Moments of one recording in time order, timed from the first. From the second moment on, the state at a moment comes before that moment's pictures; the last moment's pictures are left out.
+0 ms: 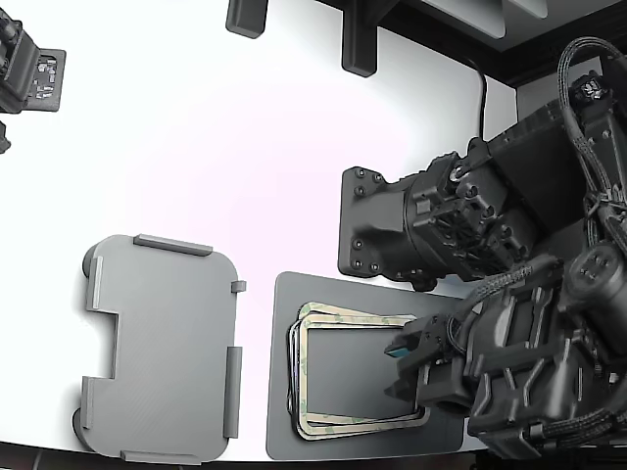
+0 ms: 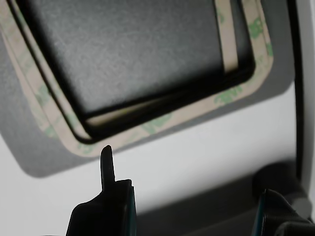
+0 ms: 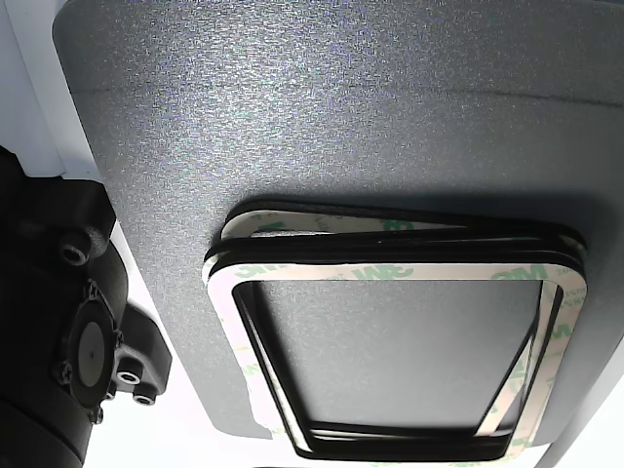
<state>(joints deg) 57.6 119.0 108.5 94.3 1.8 -104.7</state>
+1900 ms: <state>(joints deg) 85.3 91.1 100.5 85.5 3.3 -89.7</state>
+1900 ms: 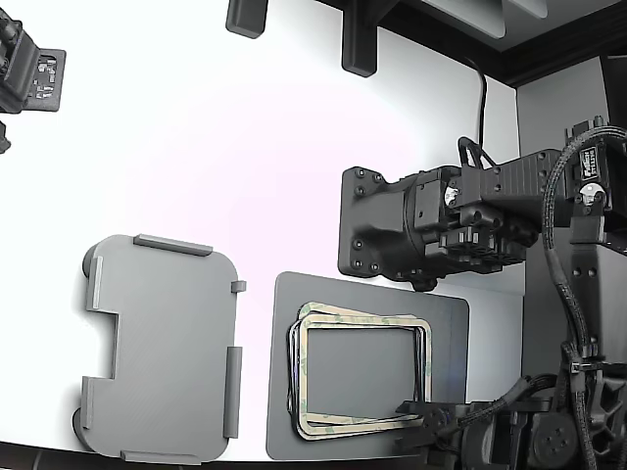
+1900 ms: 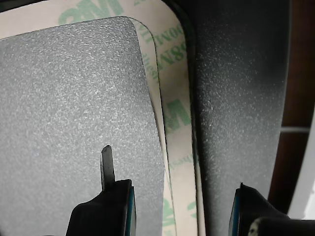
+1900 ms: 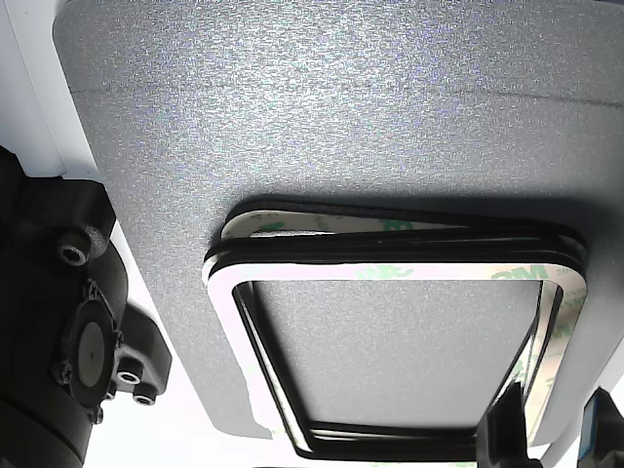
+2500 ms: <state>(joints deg) 86.0 89.0 100.2 83.8 3.5 -90.4</state>
